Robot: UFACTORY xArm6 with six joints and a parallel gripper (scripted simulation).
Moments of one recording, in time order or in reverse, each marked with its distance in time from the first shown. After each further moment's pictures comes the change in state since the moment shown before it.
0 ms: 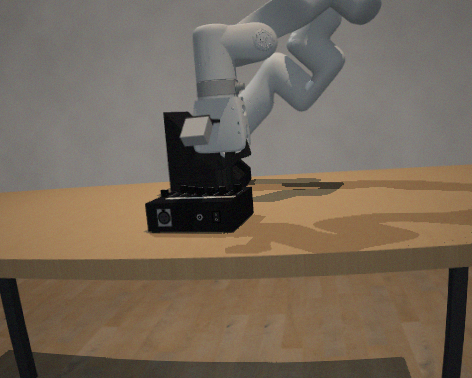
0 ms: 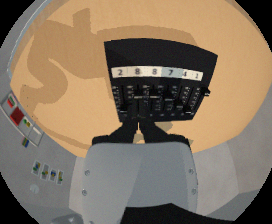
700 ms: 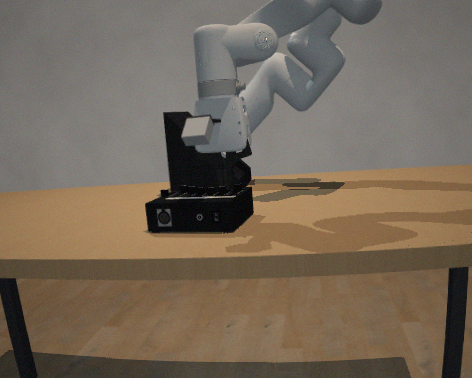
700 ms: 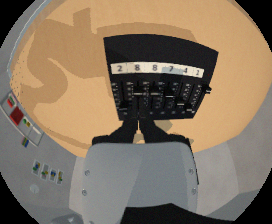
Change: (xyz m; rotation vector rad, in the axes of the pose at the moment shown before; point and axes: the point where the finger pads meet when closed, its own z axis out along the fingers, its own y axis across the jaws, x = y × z) arm -0.005 0.000 0.000 0.000 0.000 0.000
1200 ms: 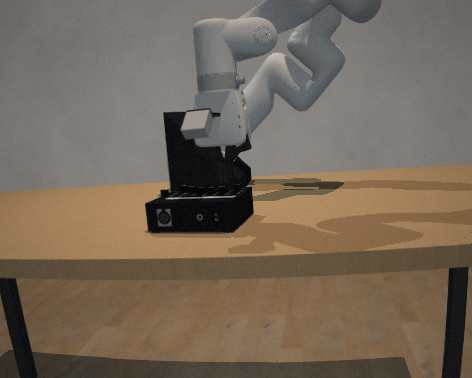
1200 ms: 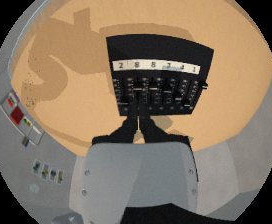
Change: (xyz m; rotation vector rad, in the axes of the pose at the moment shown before) arm -0.001 0.000 -0.011 0.000 -0.001 0.000
